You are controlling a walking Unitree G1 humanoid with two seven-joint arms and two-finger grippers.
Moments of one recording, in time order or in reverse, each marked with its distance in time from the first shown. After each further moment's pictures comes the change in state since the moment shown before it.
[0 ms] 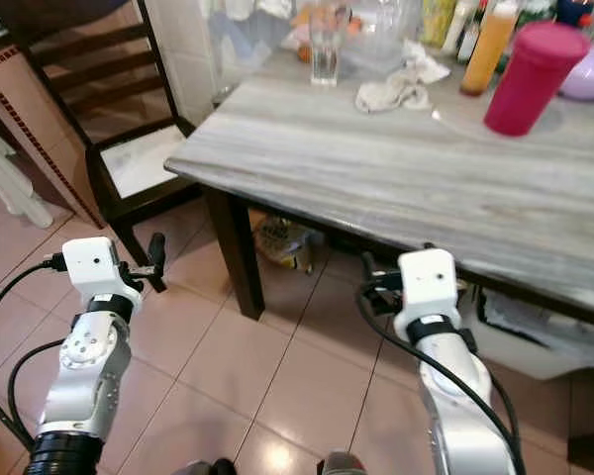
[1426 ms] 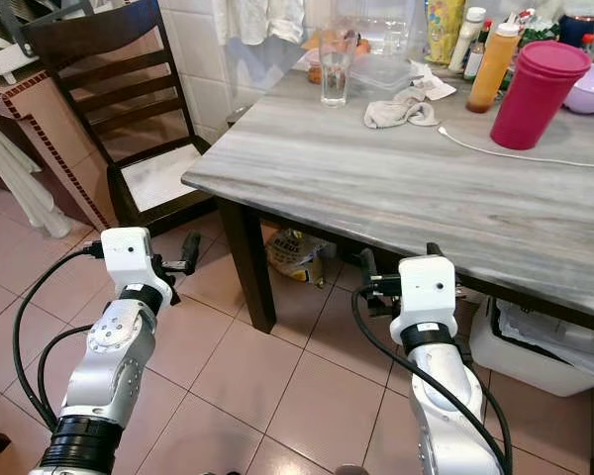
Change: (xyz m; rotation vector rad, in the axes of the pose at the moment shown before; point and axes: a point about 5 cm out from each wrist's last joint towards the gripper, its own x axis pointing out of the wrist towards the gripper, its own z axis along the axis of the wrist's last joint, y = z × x) left arm 0.008 -0.032 -0.001 -0.039 0.089 -0.153; right arm -0.011 0.006 0.001 0.027 -0.053 -0.080
